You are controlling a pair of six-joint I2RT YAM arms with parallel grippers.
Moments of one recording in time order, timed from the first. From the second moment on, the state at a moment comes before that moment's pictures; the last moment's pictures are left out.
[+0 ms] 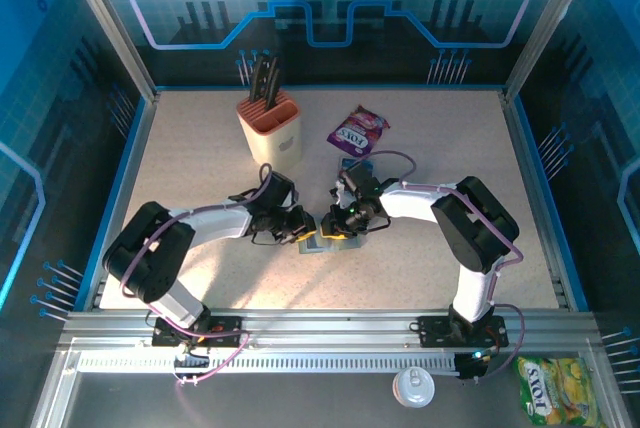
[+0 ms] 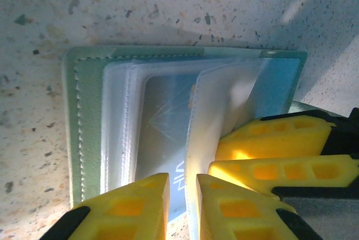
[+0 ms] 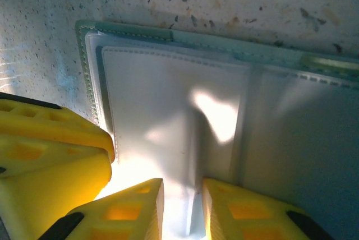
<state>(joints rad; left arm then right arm) -0.54 1.60 0.74 -0.16 0.44 -1.01 0.65 1.84 1.00 -0.33 -0.55 0.64</state>
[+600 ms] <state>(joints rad) -0.55 1.63 0.78 -0.15 0.45 -1.02 0.65 1.76 0.99 -0.36 -0.53 0.64</state>
